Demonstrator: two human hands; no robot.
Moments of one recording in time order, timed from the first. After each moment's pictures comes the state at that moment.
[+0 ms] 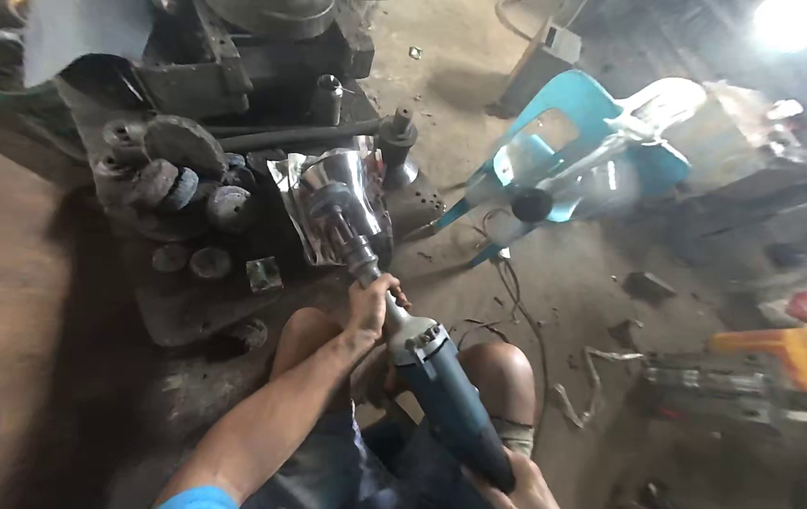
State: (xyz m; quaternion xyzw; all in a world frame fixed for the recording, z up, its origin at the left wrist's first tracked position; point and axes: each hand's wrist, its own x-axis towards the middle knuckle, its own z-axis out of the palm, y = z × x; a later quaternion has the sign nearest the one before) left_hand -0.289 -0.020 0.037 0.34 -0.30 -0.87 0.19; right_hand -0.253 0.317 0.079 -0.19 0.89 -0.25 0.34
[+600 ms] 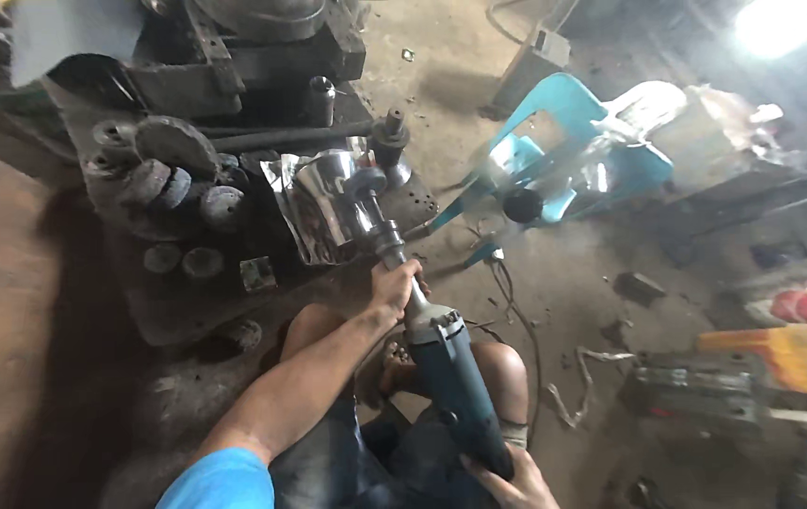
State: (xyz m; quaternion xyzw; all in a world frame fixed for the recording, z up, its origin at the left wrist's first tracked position) left_hand -0.336 -0.007 0.046 0.37 -0.34 -0.86 0.13; right_hand -0.257 0.319 0.081 -0.10 0.85 -0.34 0.38
